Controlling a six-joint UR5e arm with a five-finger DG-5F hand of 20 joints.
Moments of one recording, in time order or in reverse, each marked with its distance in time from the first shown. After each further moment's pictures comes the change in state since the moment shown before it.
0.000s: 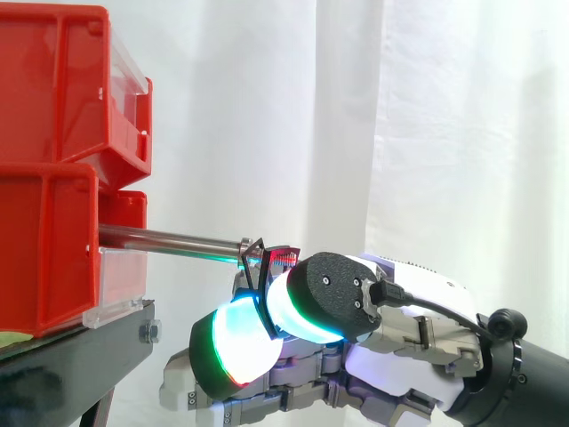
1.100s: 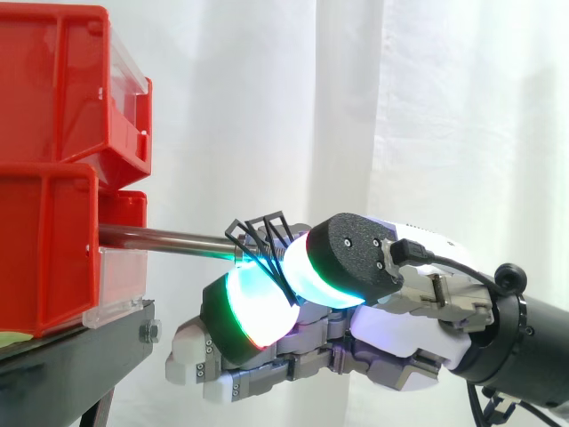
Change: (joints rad) arm -0.013 0.061 0.009 -0.132 -0.089 0.028
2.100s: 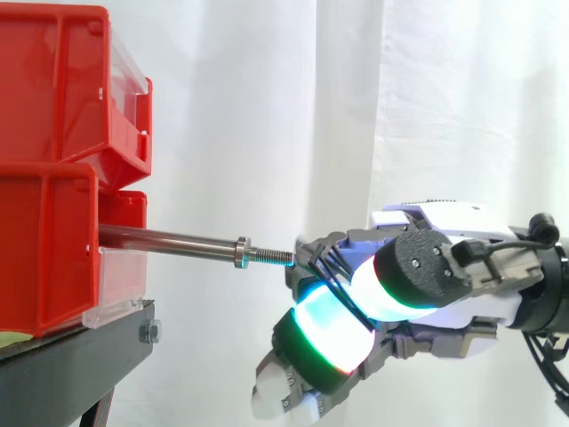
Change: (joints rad) arm -0.025 0.139 -0.020 -0.395 -0.059 -0.052
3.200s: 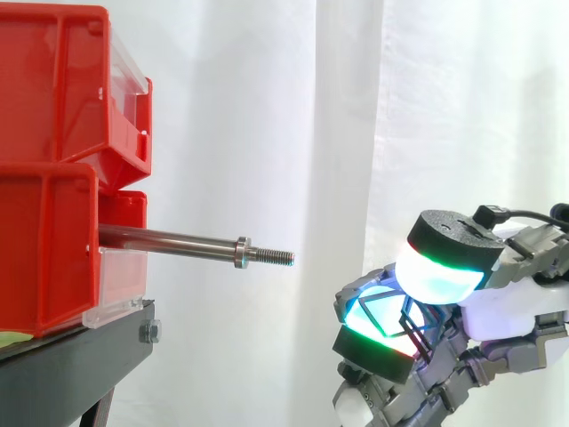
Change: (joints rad) arm 0.024 0.072 -0.018 -0.294 0.144 0.364
